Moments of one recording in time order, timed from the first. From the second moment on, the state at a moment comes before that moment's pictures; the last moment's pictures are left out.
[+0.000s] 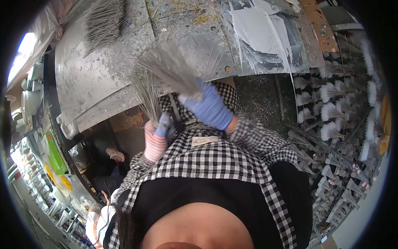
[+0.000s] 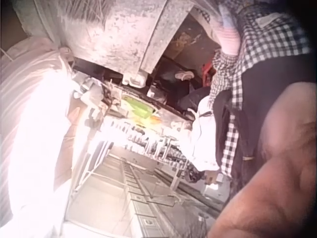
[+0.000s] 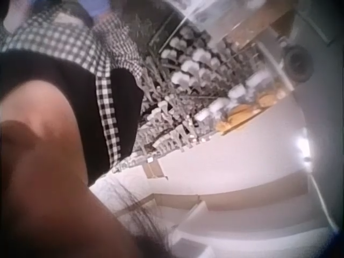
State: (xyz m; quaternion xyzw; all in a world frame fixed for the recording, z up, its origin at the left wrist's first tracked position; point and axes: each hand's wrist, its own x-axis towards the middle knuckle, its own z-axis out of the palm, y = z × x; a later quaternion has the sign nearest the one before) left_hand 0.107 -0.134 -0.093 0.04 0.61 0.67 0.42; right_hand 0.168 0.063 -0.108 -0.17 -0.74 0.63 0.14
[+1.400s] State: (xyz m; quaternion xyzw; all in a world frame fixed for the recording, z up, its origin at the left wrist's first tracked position) left_hand 0.019 -0.170 -0.086 0.03 0.66 0.66 0.36; right_hand 0.222 0.163 -0.071 -0.31 -0.77 0.54 0.11
